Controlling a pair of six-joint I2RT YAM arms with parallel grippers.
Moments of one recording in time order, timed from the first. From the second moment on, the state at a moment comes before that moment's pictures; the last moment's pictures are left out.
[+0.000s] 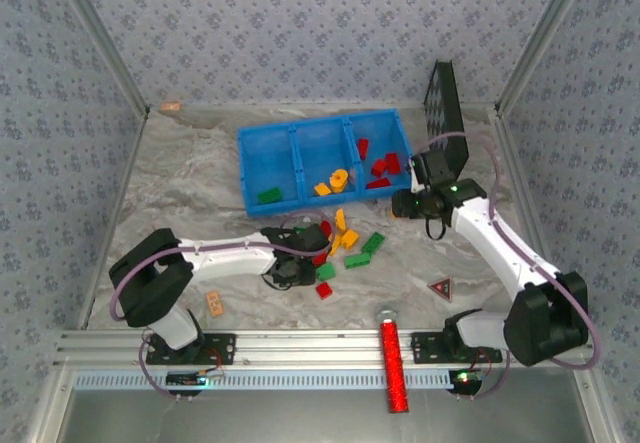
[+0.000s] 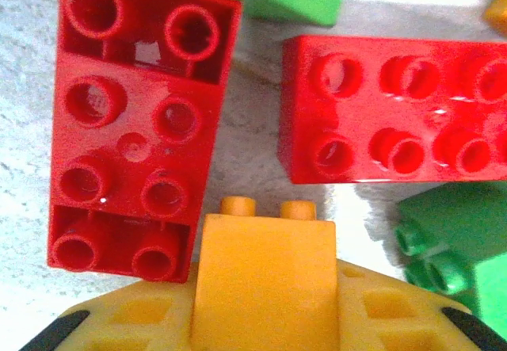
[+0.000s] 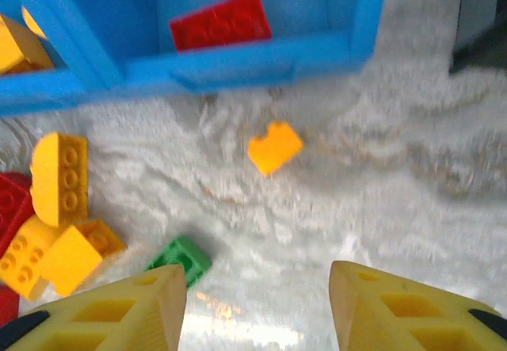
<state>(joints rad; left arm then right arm) -1.04 1.60 0.90 -0.65 -0.08 -1.07 0.33 1.27 0.99 -0.77 0.02 0.27</state>
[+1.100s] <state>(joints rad) -0.74 2.17 2.00 -0.73 -0.18 -0.57 0.71 1.09 0.69 -0.71 0.00 1.37</state>
